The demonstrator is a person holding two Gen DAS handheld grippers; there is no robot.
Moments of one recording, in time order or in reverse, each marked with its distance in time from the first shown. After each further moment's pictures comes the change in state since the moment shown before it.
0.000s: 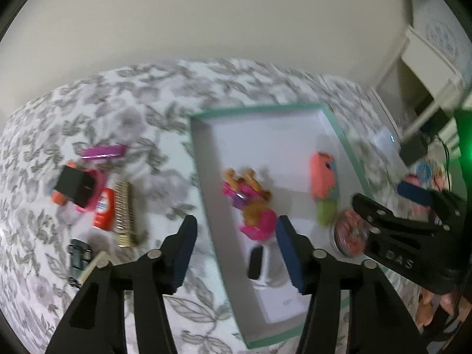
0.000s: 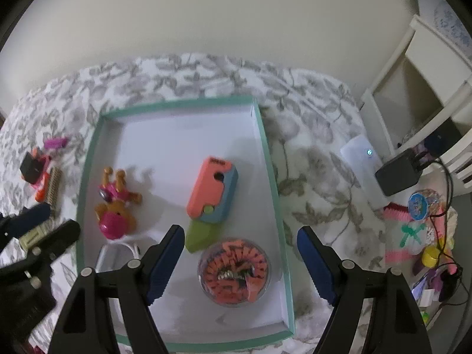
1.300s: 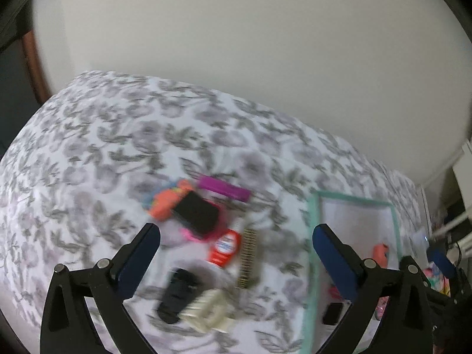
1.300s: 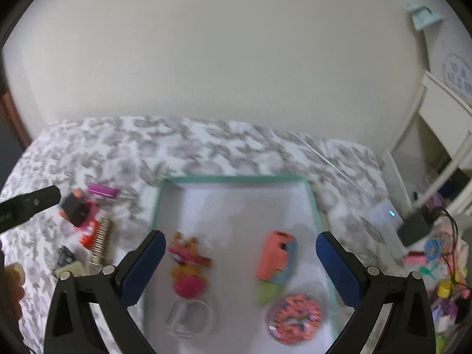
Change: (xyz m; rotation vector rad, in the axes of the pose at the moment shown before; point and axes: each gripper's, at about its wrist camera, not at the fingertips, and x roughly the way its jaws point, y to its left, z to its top) left arm -0.047 0.150 0.014 -0.357 -0.174 0.141; right arm -0.036 0.064 0.018 -0.041 -0.288 0.103
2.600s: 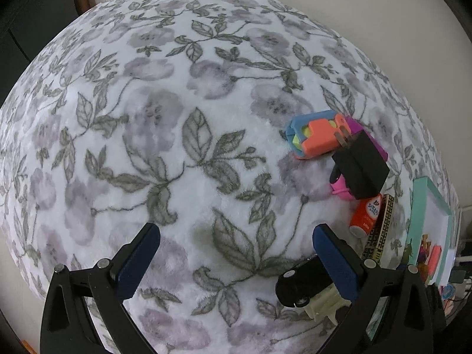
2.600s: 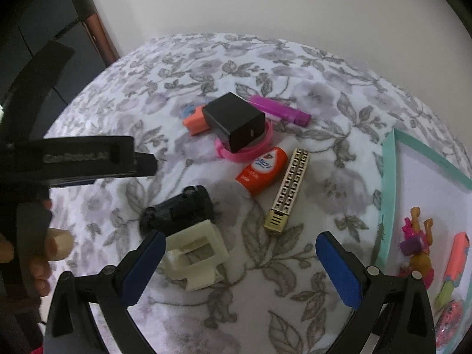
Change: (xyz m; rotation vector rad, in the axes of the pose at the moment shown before) left arm 0.063 0.142 -0.044 -0.246 0.293 0.128; right arm 0.055 0.193 -0.063 -0.301 0.225 0.416
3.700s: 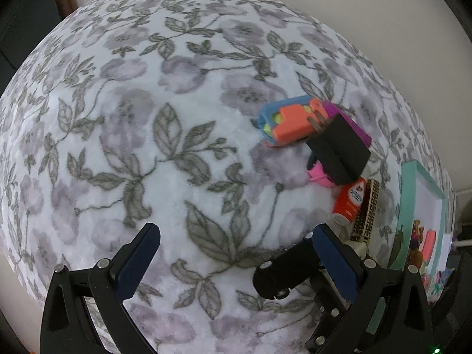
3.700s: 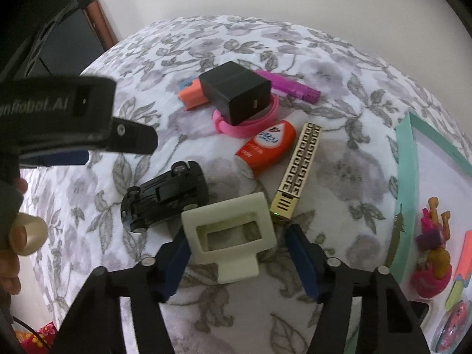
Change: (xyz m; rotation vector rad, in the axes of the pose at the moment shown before) left arm 0.001 -0.023 -0.004 0.065 0.042 -0.042; right arm 0.026 -0.005 -0.012 -0.017 0.049 -0.027
